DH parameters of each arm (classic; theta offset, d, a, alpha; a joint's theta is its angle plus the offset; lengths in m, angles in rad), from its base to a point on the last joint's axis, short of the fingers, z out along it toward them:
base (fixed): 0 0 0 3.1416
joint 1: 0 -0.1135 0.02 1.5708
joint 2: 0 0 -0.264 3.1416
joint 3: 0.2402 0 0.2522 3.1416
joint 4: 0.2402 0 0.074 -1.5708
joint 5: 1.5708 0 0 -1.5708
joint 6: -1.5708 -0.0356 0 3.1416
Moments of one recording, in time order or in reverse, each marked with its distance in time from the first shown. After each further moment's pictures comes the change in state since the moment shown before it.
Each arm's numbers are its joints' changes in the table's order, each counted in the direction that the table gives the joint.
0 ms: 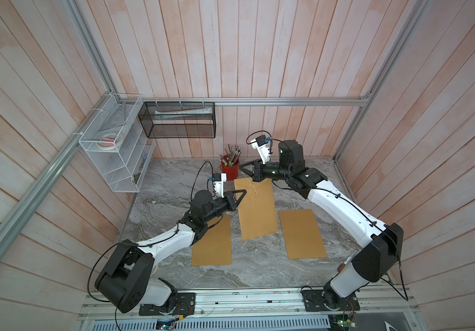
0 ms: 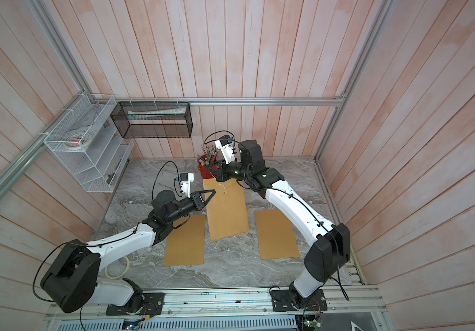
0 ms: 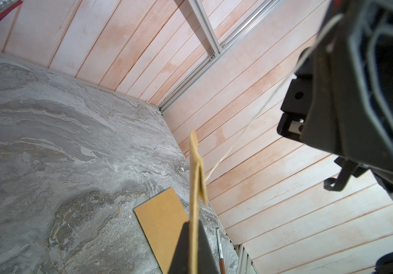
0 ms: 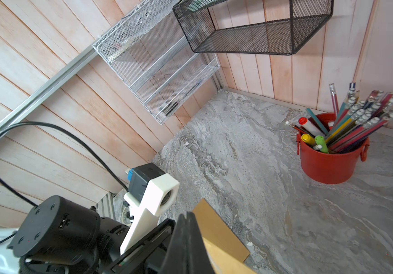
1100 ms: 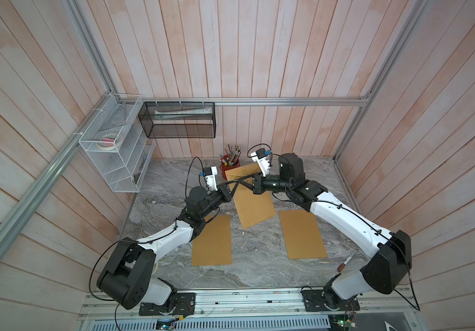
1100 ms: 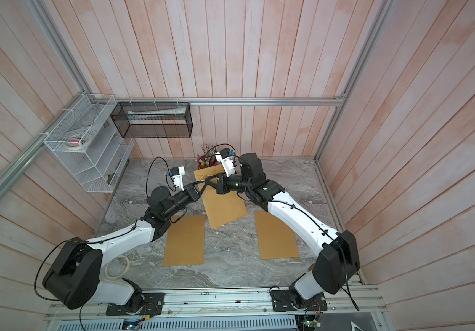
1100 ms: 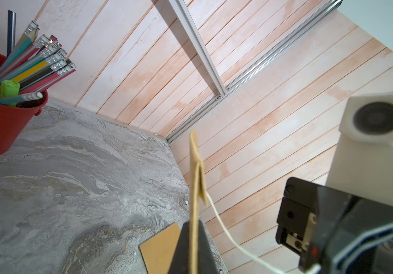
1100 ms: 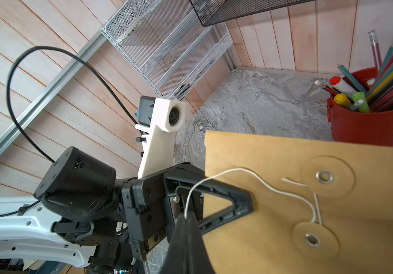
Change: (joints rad) left arm -0.064 0.023 0.026 -0.081 -0.090 0.060; right arm -0.032 -0.119 -0.242 -0.116 -0.025 -0.099
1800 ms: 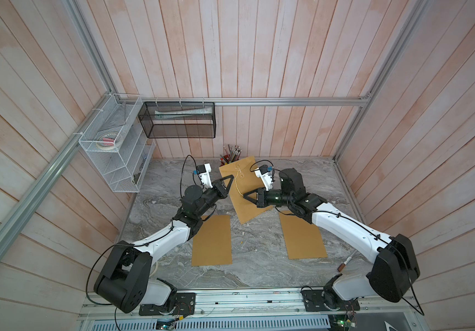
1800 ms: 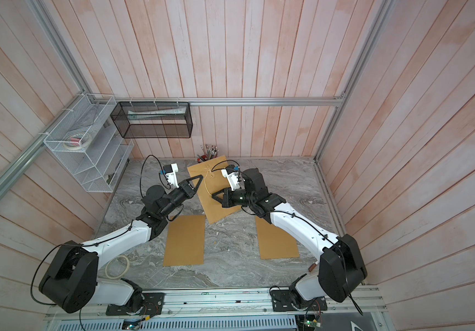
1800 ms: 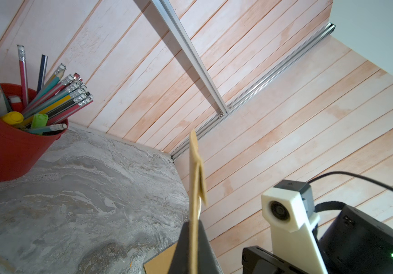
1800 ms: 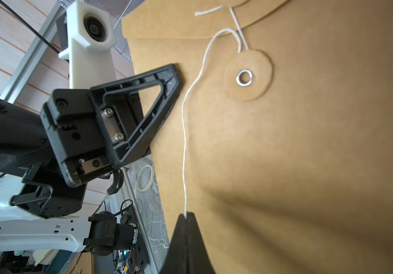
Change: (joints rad) left arm -0.038 -0.033 0.004 -0.003 -0.038 -0.001; right arm 0.020 -0.068 -0.236 -0.062 0.006 -0.072
